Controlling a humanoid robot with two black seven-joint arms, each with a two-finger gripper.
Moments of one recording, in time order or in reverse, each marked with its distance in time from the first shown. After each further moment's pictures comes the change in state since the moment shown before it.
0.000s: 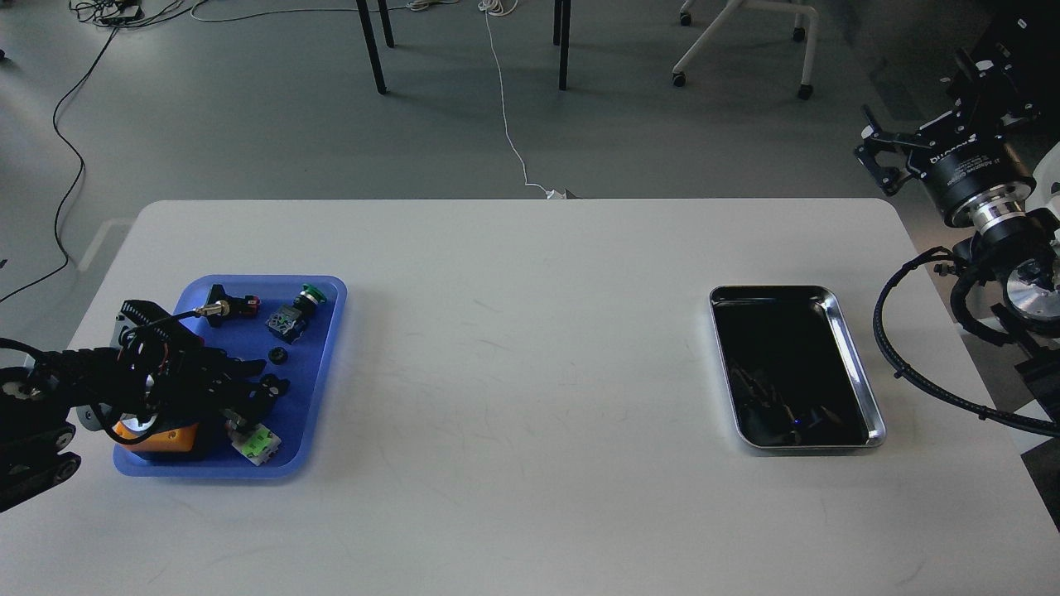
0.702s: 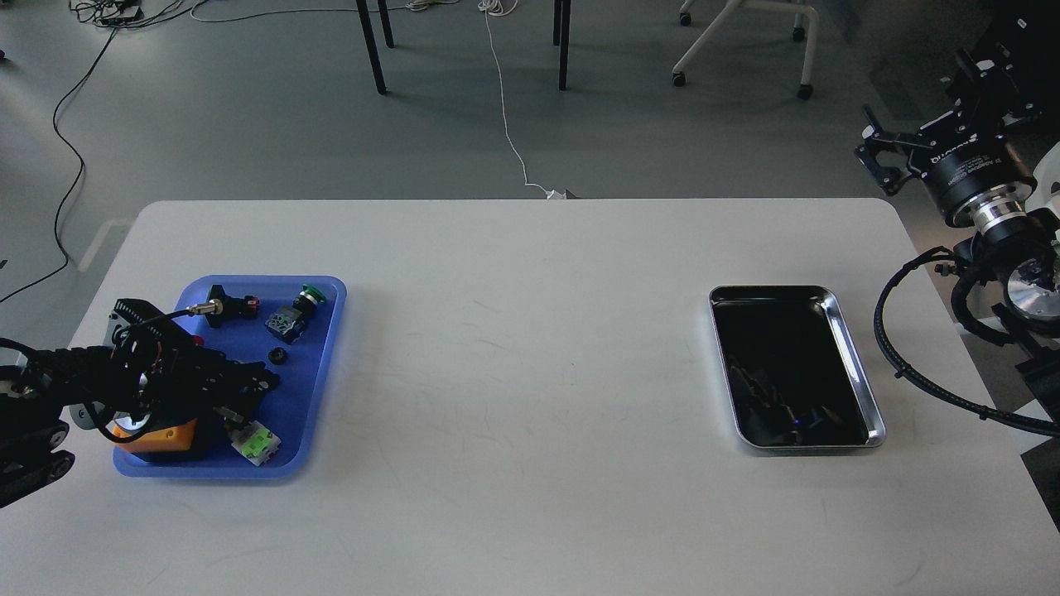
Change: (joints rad) left arm 0.000 0.008 -0.001 0.015 -0.001 -0.004 -0.022; right arm 0.000 -0.001 0.000 -0.001 0.000 0.000 0.000
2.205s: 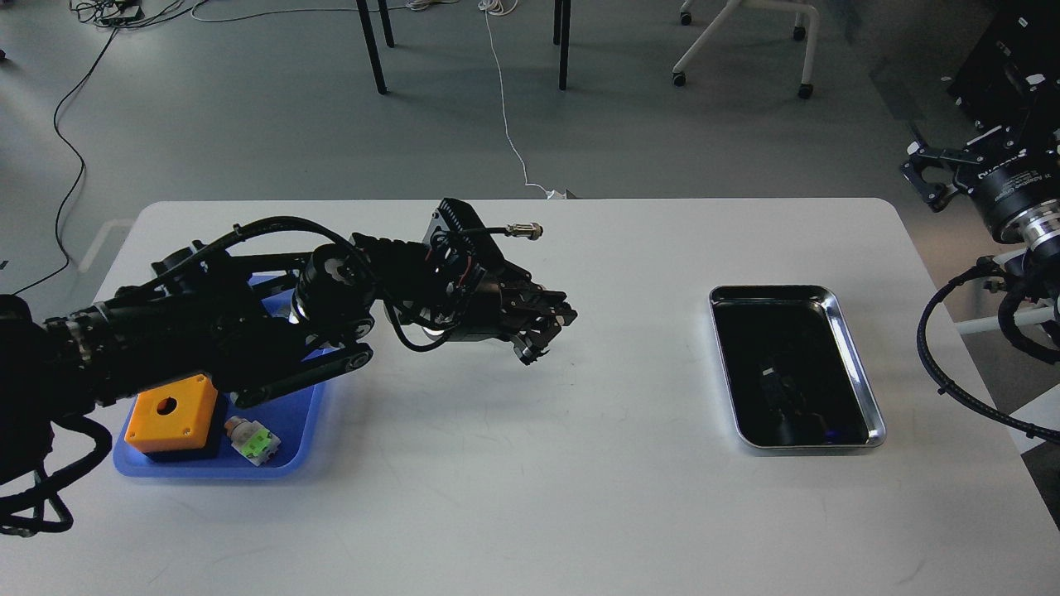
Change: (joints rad) left arm -0.371 -0.621 0.034 0.004 0.001 -0.138 0.057; right arm -0.053 -0.090 0.003 0.005 0.000 0.000 0.000
